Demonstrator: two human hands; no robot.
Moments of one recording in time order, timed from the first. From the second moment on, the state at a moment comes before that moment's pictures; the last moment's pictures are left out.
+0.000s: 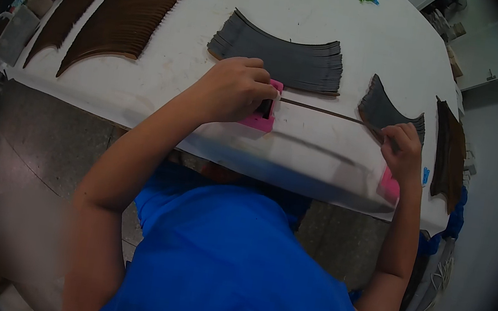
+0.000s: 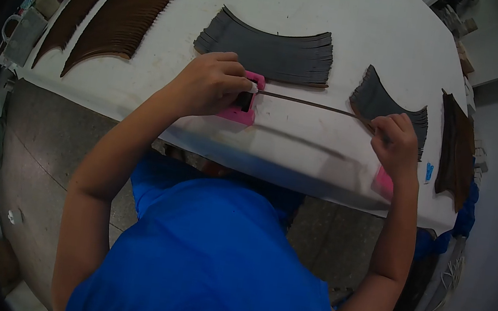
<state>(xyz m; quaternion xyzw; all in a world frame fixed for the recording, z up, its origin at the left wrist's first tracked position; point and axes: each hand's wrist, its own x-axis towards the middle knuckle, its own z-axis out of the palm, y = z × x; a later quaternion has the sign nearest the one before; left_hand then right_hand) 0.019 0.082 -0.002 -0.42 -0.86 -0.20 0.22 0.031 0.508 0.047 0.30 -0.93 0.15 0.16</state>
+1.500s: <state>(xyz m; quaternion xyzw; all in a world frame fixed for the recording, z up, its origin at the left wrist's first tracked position) 0.041 -0.008 -0.006 -0.15 -0.33 -0.92 -0.18 0.016 0.408 0.010 0.25 -0.33 0.90 -0.15</state>
